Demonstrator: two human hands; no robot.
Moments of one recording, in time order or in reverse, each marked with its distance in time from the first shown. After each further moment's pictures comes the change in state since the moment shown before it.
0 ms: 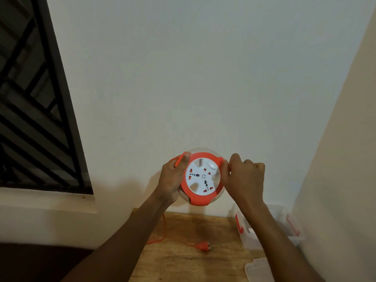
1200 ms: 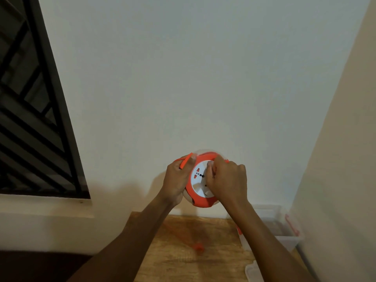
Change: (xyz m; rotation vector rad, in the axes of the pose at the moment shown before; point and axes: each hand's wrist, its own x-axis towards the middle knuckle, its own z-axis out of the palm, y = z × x) left_hand -0.006 0.009 0.018 0.086 -0.039 0.064; right_hand -0.001 -0.027 0.009 0.127 -0.050 -0.053
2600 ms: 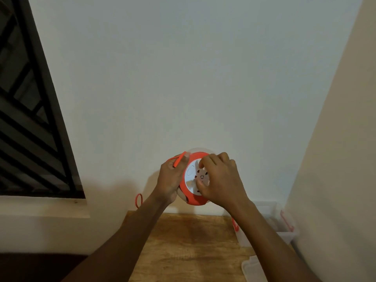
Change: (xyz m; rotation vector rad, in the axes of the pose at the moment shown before) left_hand 0.012 -0.011 -0.004 0.009 0.042 -0.001; right_hand -0.005 0.007 -0.008 -0.029 -0.061 -0.297
